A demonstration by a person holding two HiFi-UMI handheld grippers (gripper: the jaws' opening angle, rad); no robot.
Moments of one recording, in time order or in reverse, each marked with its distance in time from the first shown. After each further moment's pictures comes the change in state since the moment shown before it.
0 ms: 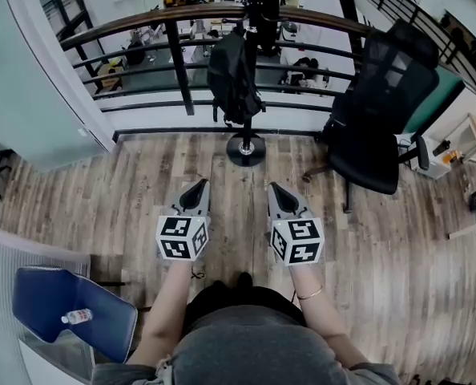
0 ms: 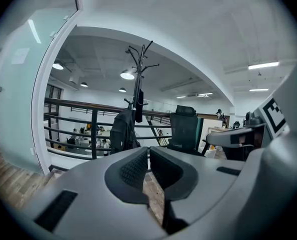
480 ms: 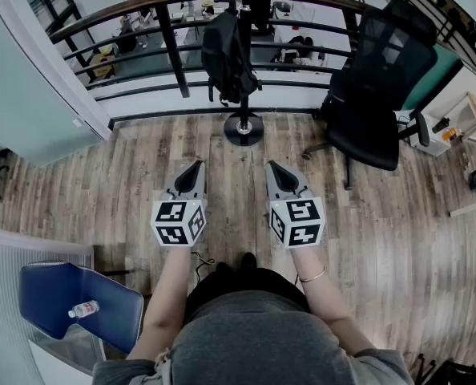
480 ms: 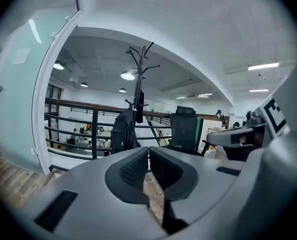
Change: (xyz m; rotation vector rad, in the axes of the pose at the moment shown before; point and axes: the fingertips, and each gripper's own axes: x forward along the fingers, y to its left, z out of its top) left arm -0.013 0.002 0.004 -0.006 -0.008 0.000; right arm -0.009 0.012 0.007 -0.037 0.003 -0.022
